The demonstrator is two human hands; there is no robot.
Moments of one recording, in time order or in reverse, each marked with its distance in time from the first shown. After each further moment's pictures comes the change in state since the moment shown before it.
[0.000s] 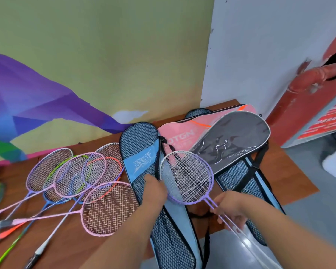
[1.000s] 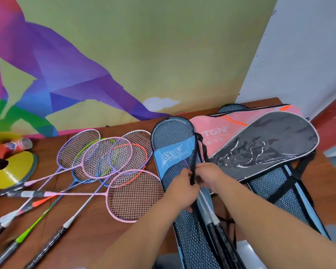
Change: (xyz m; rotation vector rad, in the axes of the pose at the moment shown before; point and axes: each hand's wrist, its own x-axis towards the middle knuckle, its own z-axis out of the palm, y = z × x) left_hand -0.021 0.005 -0.054 -0.019 -0.351 0.140; right_hand 0.118 -0.156 0.067 0.597 0.143 -0.308
